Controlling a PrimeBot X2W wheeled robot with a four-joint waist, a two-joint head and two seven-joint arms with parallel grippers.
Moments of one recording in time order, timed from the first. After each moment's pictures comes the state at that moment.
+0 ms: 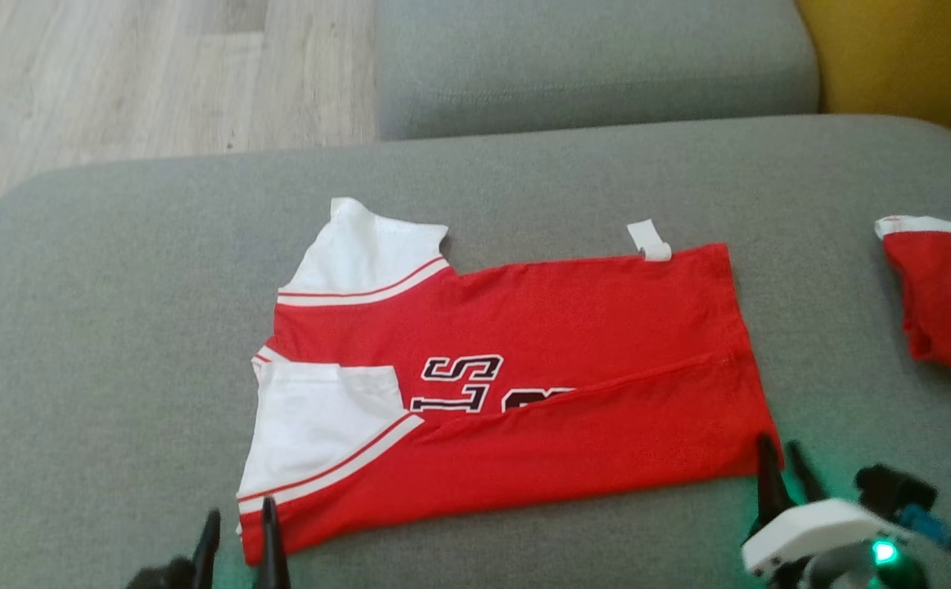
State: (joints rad) left arm 0.05 0.04 -0.10 0.57 -0.38 -0.06 -0.26; right arm -0.14 -0.05 0.05 0.81 0.49 0.13 -0.25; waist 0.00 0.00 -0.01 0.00
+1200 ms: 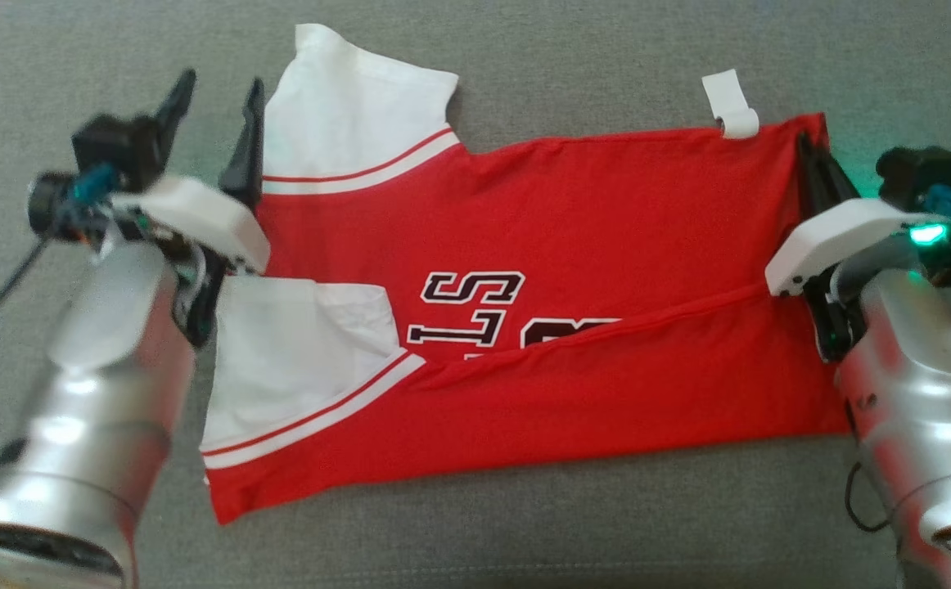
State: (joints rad) left arm -0.87 0.20 -0.44 0.91 -0.44 -0.13 -0.21; right arm -0.76 -0.15 0.06 1.03 0.18 0.13 -0.21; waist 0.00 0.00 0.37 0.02
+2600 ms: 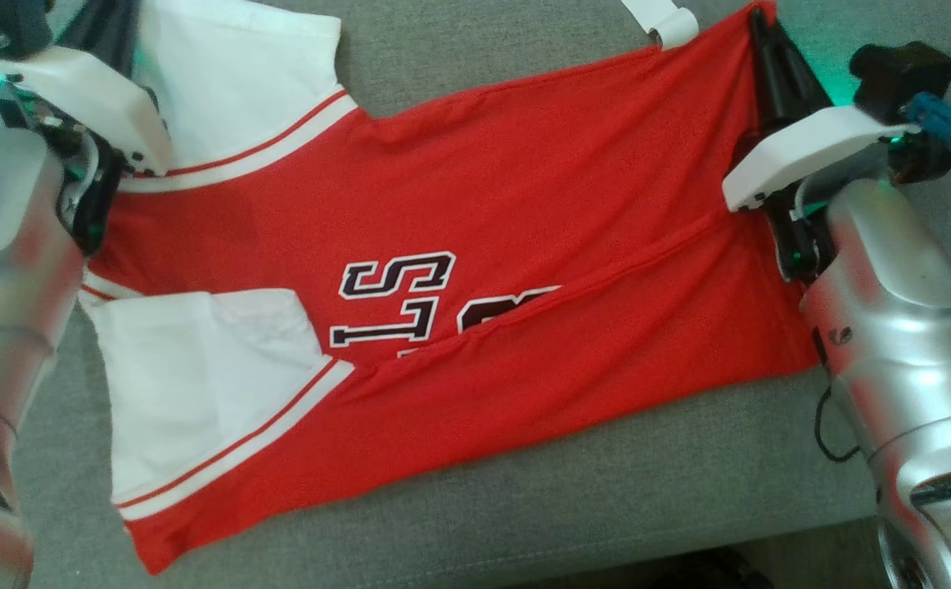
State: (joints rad) left arm -1.14 0.39 -0.85 0.98 -0.80 -0.13 -0.13; right arm -0.89 -0.12 0.22 0.94 0.30 0.13 -0.26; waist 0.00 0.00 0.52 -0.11
